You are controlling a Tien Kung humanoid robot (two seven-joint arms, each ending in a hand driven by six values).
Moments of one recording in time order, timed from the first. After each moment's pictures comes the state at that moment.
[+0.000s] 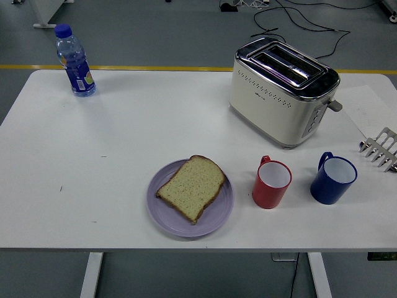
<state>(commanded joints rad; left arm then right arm) -0.09 0.06 -0.82 -0.18 1.19 0.08 0.27 0.34 -0.49 1.57 0.93 0.03 -0.15 0.07</state>
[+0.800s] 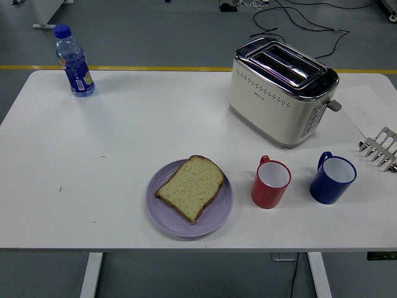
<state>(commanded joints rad) -0.10 0.06 -0.83 -0.18 1.19 0.09 0.27 0.32 -0.49 1.58 0.93 0.06 -0.12 0.06</state>
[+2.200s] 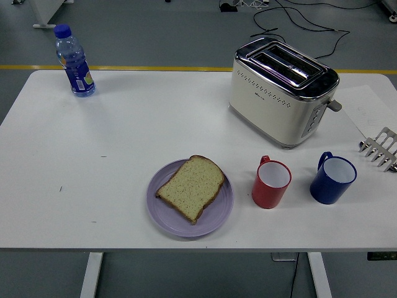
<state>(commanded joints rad) -0.12 0.06 -0.85 -0.18 1.22 0.08 0.27 0.29 -0.49 1.60 0.96 0.10 -0.14 0.07</state>
